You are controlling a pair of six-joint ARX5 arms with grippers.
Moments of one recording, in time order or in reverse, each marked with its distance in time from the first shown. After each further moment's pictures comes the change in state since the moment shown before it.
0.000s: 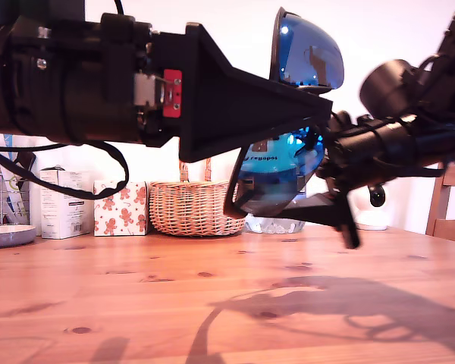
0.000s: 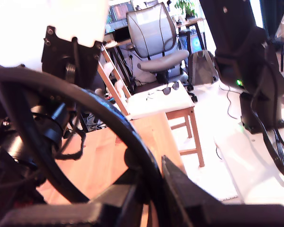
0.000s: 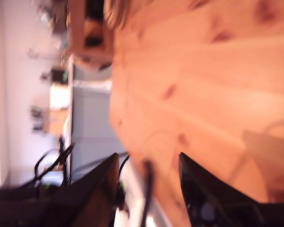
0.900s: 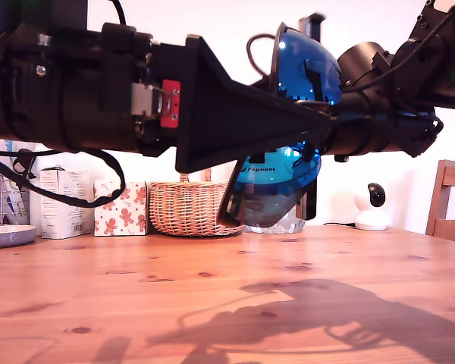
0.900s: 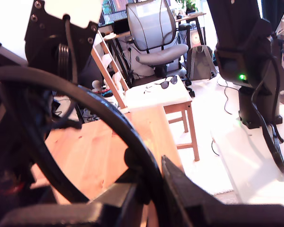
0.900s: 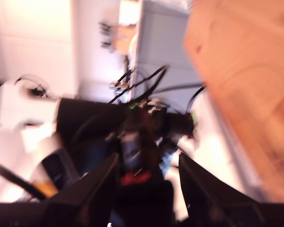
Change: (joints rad) left arm 0.016 0.000 0.000 -0.041 -0.005 -0.005; right arm 0.058 0.000 0.049 0.000 -0.431 0.024
